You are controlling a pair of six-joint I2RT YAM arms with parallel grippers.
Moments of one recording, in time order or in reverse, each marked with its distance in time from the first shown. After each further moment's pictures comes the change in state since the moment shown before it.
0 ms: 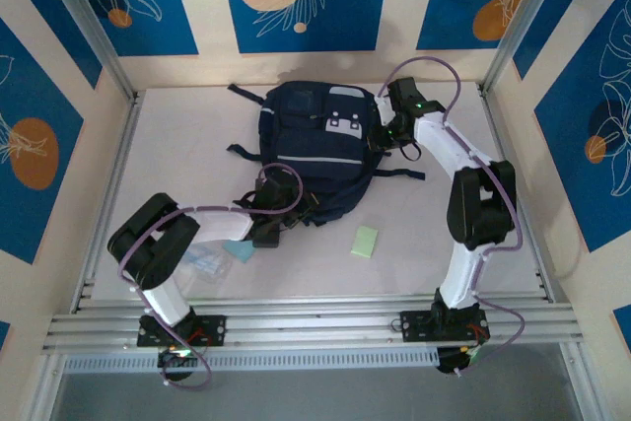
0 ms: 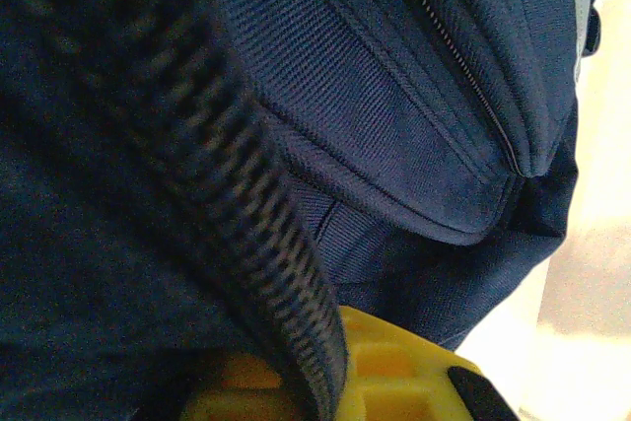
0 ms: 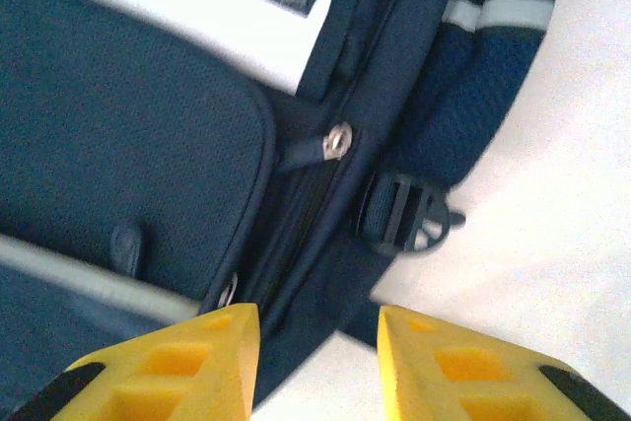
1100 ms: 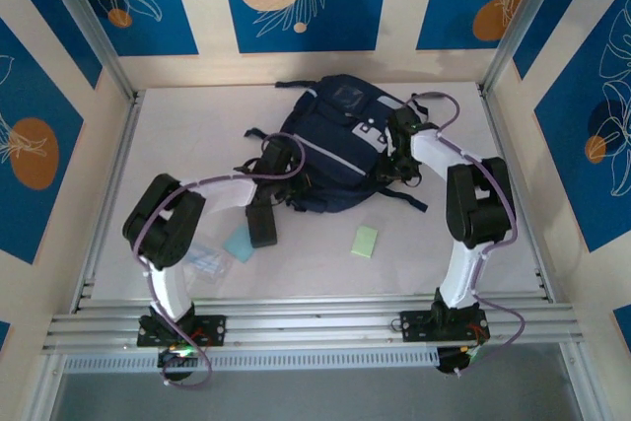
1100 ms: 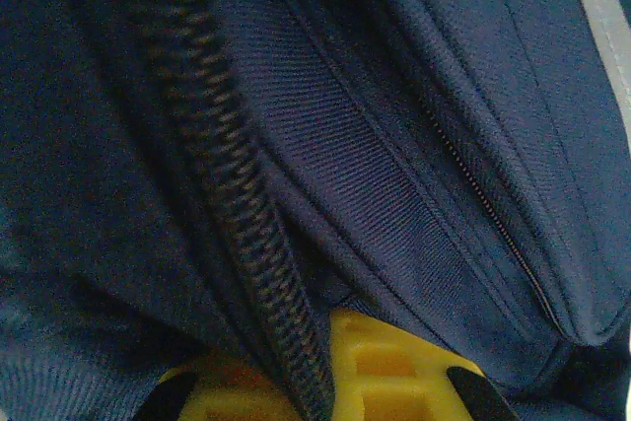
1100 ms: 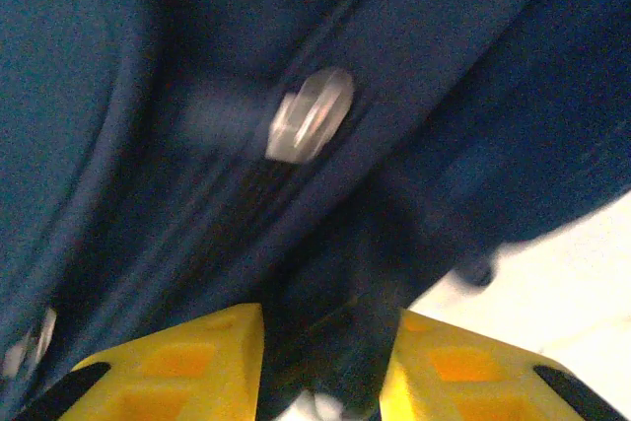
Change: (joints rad) left arm 0.163 0.171 0.348 -0.333 0.042 0.377; right arm 0.013 -0.051 -0.289 -0.031 0.065 0.236
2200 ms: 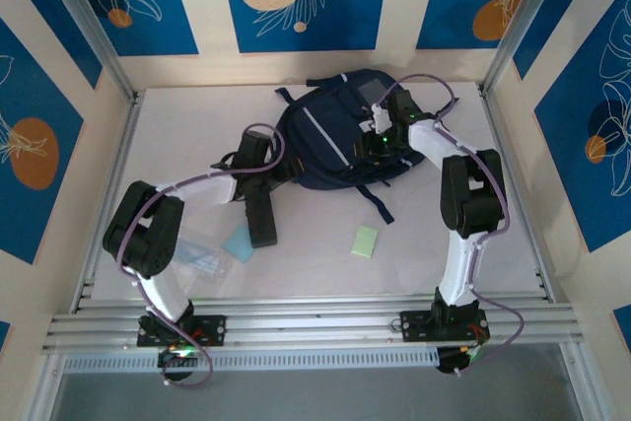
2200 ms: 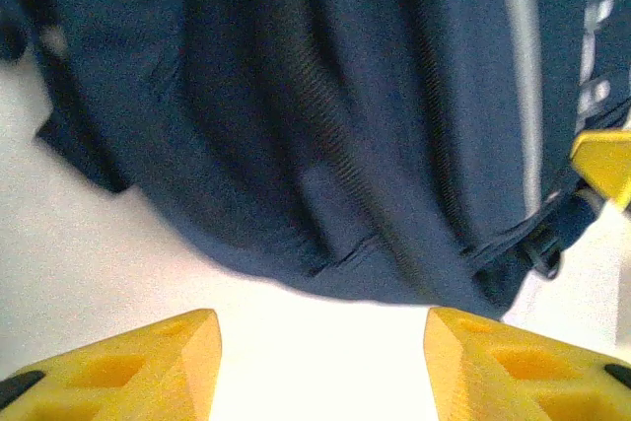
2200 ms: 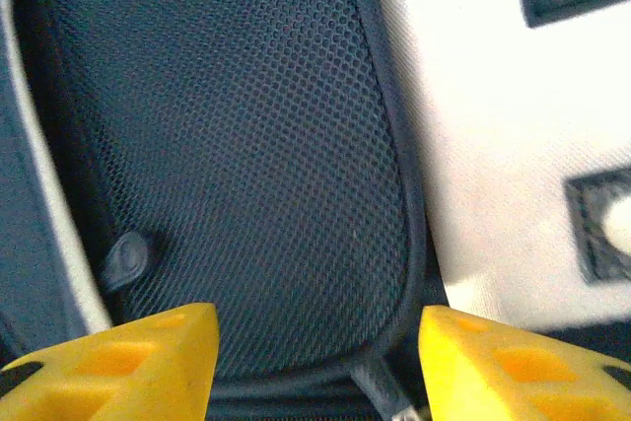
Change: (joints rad) left arm 0.105 -0.137 -0.117 0.033 0.102 -0.002; right arm -0.026 0.133 0.176 0.216 -0.286 -0.139
